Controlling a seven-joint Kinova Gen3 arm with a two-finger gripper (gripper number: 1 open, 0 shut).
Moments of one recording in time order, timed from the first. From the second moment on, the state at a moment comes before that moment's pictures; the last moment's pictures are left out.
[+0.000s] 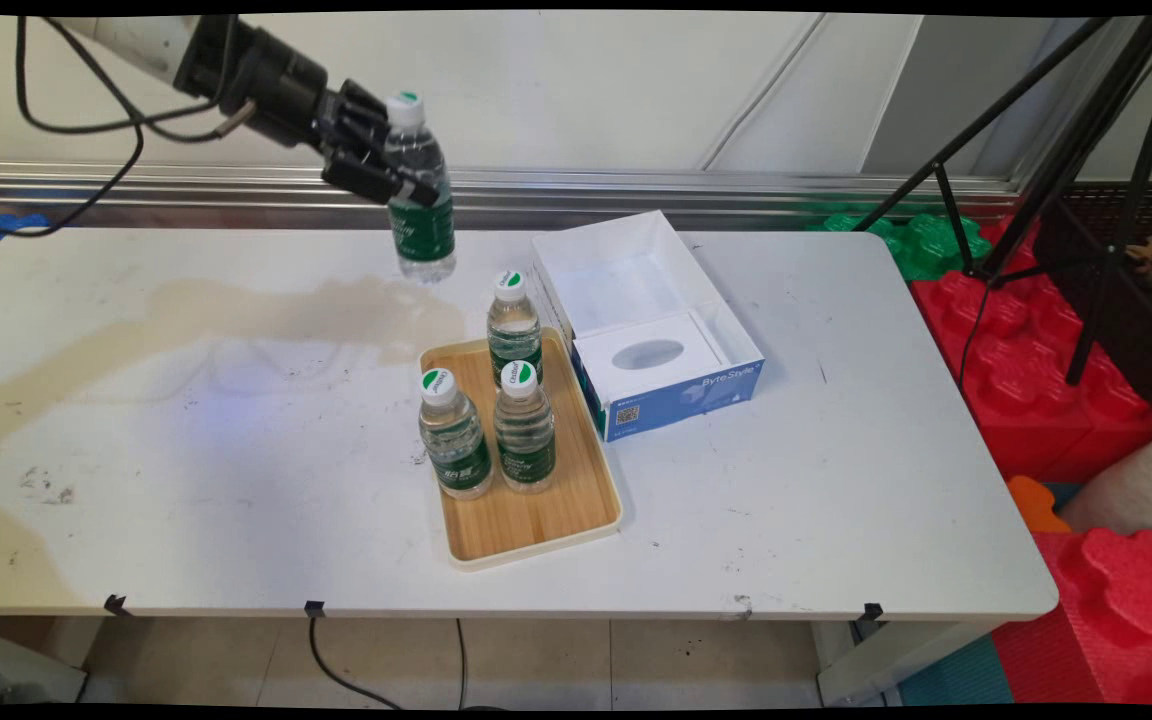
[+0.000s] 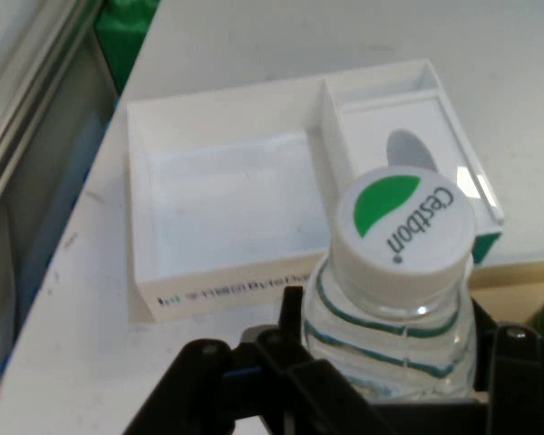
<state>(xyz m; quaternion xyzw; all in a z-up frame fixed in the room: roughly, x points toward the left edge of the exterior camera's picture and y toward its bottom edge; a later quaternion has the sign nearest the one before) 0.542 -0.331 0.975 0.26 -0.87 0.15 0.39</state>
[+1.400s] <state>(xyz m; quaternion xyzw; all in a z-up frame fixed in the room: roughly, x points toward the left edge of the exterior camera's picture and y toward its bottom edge) 0.516 -0.314 0.838 0.22 -0.90 0.13 0.36</state>
